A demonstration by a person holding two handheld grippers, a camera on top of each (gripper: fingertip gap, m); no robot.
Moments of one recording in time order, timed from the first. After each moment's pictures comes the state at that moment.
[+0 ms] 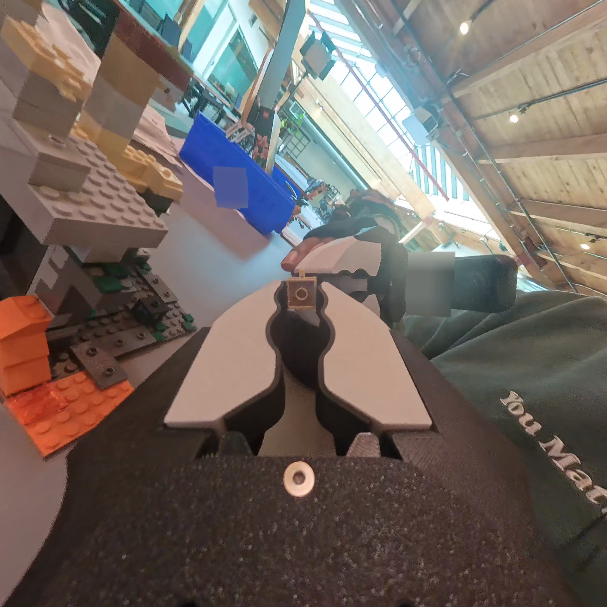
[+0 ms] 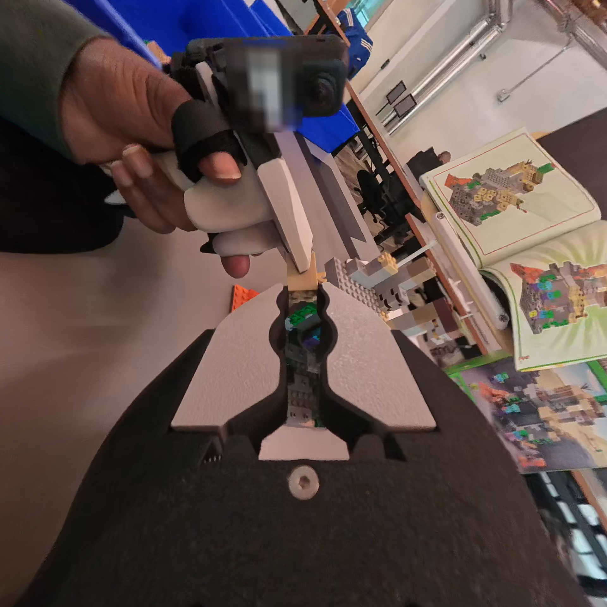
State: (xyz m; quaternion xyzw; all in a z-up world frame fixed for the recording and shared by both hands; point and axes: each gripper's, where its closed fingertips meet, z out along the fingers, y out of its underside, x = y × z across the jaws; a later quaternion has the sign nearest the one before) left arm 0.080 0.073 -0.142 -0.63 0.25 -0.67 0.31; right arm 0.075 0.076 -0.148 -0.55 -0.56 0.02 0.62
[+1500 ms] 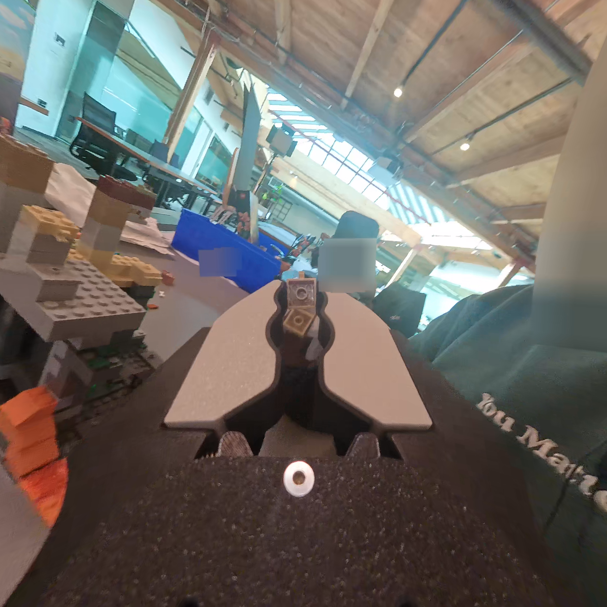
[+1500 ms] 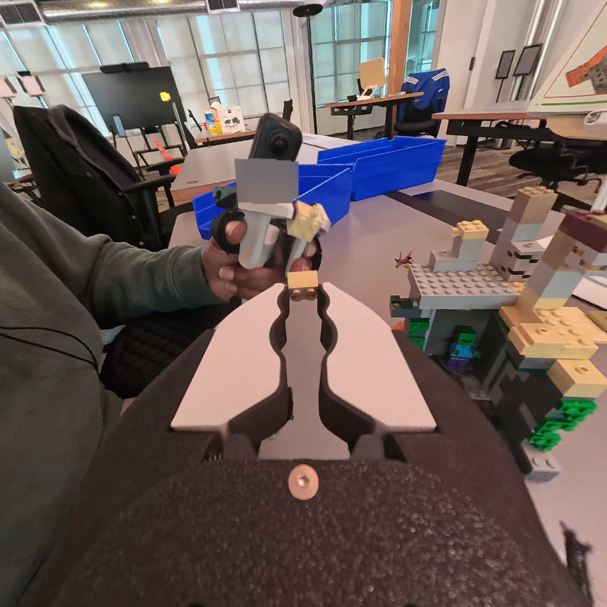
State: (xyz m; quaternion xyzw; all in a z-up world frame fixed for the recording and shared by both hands) left arm 0.060 0.069 -0.097 -0.54 0.26 -0.68 0.43; right arm 0.077 0.056 -0.128 -0.62 -0.40 0.43 0.52
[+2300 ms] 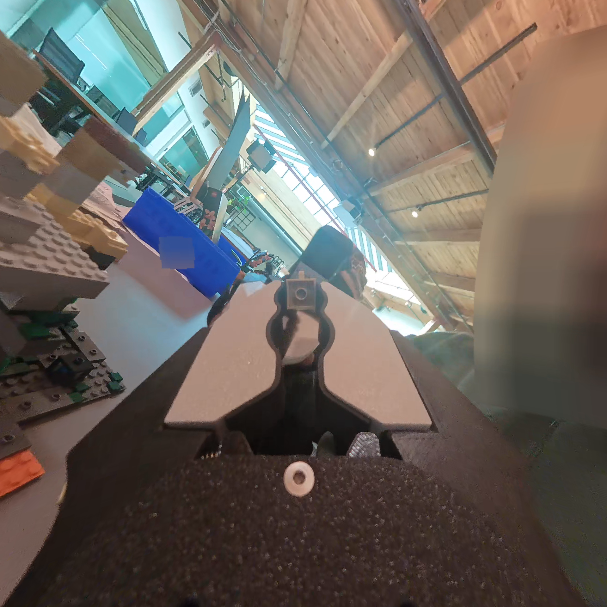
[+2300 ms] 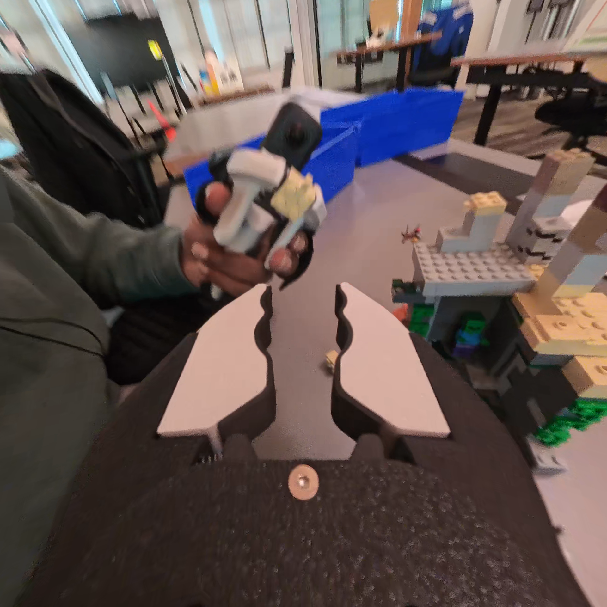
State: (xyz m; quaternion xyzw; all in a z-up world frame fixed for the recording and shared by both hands) left arm 0.064 0.071 -0.092 -0.53 0.16 -0.76 0.33; right arm 0.071 0.063 -0.137 -0.64 -0.41 0.44 0.48
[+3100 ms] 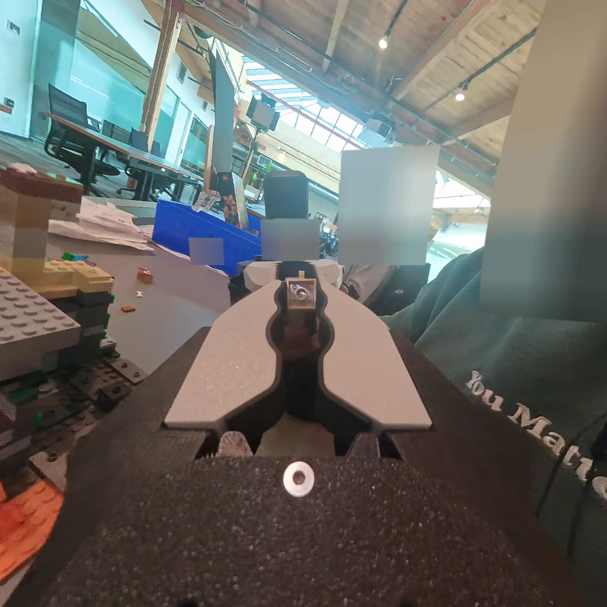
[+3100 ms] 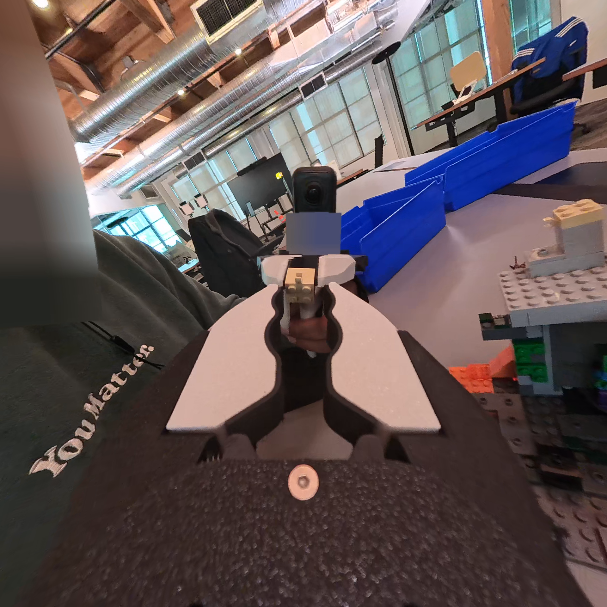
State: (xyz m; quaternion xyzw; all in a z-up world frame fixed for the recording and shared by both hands) left arm 0.083 0.040 -0.096 -0.53 0.32 -0.66 0.43; right arm 0.074 0.041 -0.099 -0.57 -0.34 0.63 0.41
